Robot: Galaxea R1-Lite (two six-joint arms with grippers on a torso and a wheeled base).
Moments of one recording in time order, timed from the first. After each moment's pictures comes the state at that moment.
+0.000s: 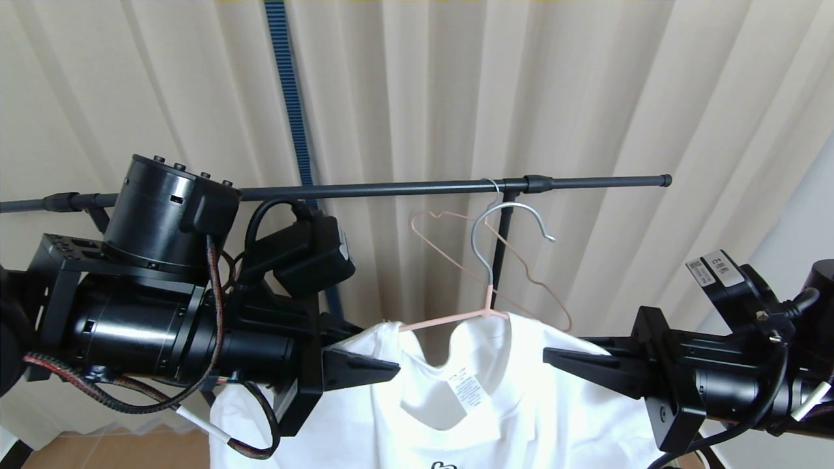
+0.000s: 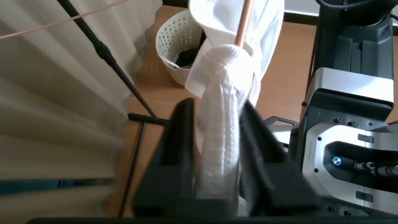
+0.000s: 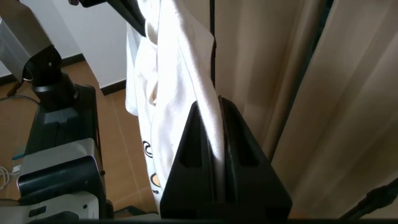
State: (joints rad) left arm -0.60 1.52 -0.98 0.11 -0.55 0.46; right arm 0.44 1.51 -0.36 -0.99 0.77 0.02
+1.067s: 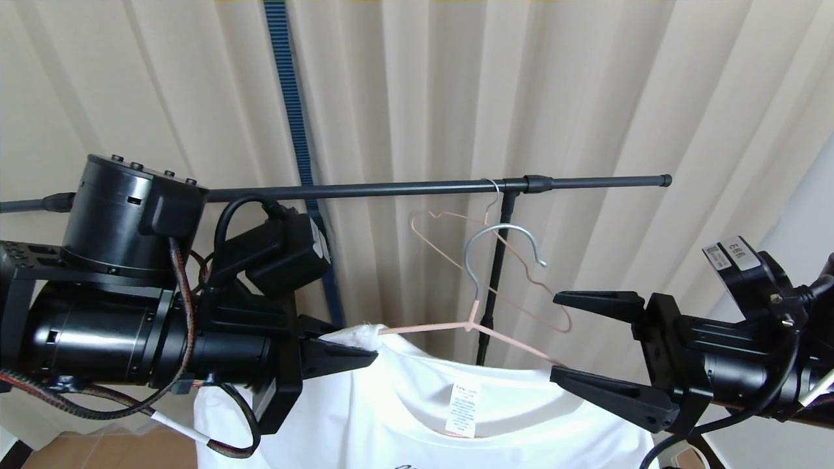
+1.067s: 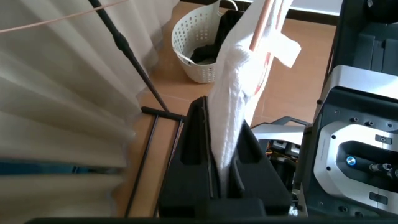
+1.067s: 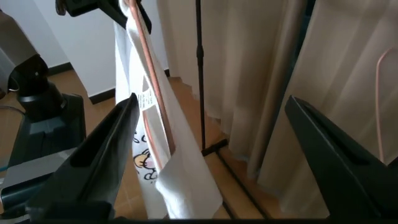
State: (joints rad) left arm -0.57 1.46 -0.93 0.09 -0.50 0.46; right arm 0.39 1.50 -0.37 -1.00 0.77 0.02
